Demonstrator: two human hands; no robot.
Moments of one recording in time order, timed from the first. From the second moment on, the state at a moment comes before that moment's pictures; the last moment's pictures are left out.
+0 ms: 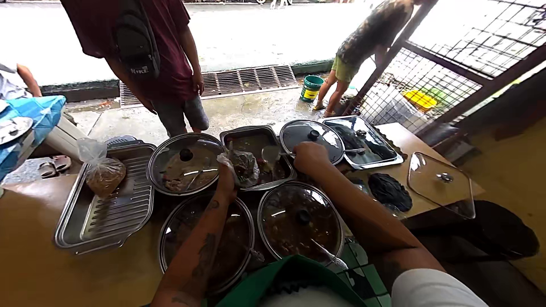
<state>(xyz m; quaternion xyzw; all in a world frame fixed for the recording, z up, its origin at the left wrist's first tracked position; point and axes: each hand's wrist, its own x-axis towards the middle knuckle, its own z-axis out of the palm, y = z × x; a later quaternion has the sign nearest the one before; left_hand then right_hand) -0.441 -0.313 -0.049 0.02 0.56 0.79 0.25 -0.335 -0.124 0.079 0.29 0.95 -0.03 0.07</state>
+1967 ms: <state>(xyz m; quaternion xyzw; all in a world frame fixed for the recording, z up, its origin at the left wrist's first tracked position) -0.382 -0.433 -0.009 0.00 0.54 0.83 0.15 -0.492 -0.184 -0.013 0.36 0.89 -0.26 0.13</state>
